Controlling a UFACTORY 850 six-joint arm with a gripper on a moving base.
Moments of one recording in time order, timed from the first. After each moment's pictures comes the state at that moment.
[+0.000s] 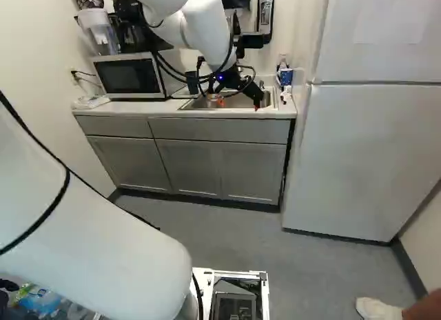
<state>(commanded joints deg) -18.9 11.5 -53.5 3.3 -27.4 -1.4</state>
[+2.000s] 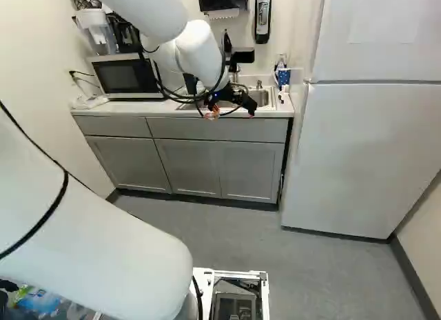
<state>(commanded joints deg) -15.4 12.3 -44.5 2.7 -13.1 -1.1</state>
